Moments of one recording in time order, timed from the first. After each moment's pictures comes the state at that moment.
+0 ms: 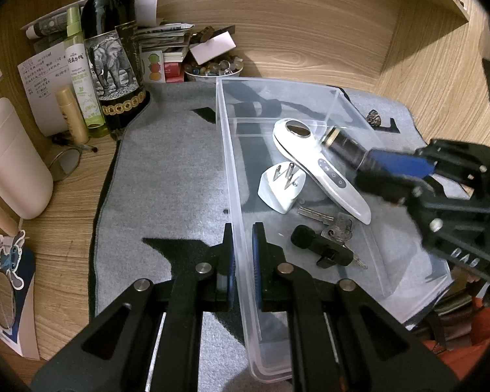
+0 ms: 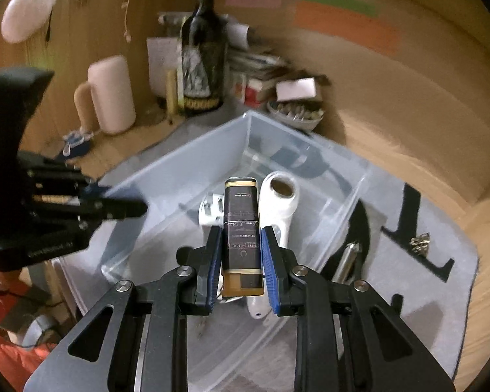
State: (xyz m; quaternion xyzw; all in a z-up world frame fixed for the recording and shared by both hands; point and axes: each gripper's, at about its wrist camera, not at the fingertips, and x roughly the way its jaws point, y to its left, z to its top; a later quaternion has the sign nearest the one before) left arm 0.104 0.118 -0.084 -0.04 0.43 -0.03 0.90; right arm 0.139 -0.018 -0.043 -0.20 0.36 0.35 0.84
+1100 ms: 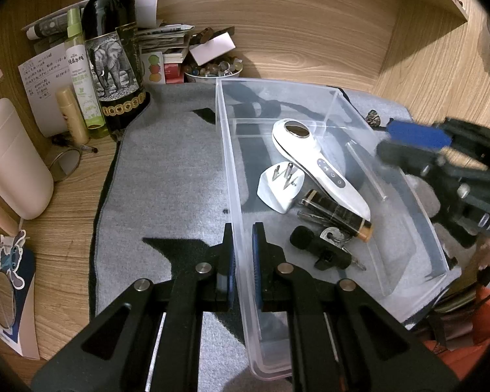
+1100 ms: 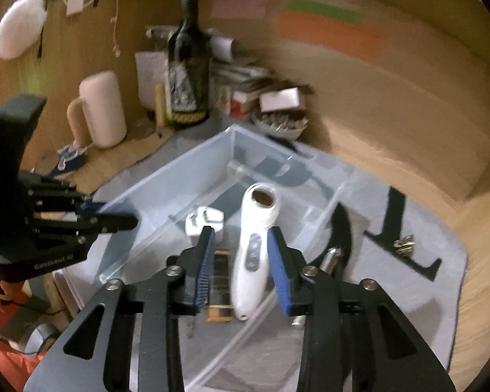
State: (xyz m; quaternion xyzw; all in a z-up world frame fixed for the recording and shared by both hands) left arm 0.105 0.116 -0.084 -0.04 0.43 -0.03 0.90; right arm 0.142 -0.035 -0.019 -0.18 0.34 0.33 0.86
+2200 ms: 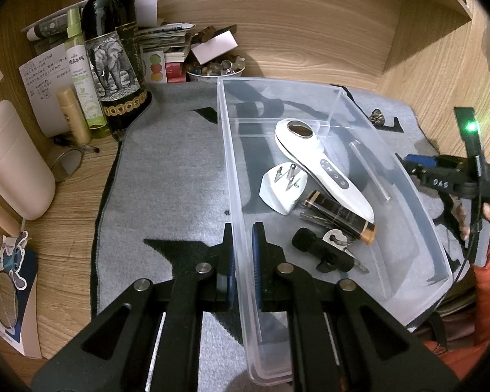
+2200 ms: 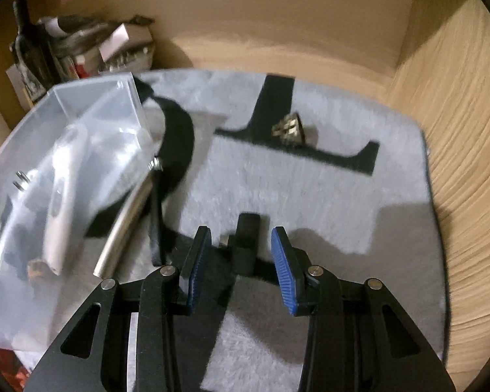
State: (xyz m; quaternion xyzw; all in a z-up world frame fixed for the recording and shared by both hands) left arm 0.104 0.118 -0.084 -0.03 0.43 -0.03 0.90; right arm 0.223 -0.163 -0.097 -0.10 0.46 0.17 0.86
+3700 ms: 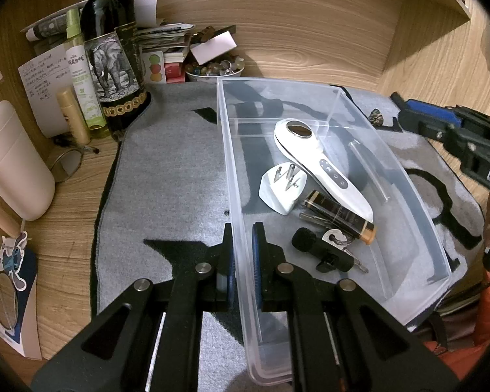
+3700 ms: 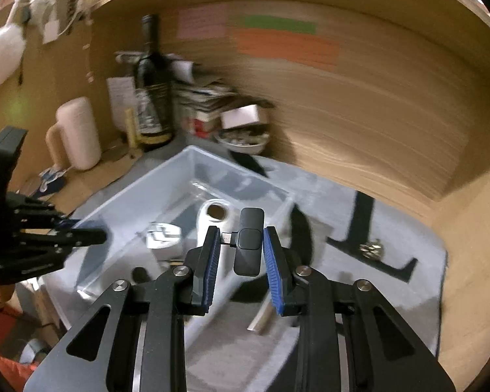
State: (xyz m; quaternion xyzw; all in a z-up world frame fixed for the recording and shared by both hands) left arm 0.104 0.120 -0.085 -0.03 0.43 -0.03 0.90; right arm 0.153 -0.056 -0.010 -0.16 0.32 0.31 0.88
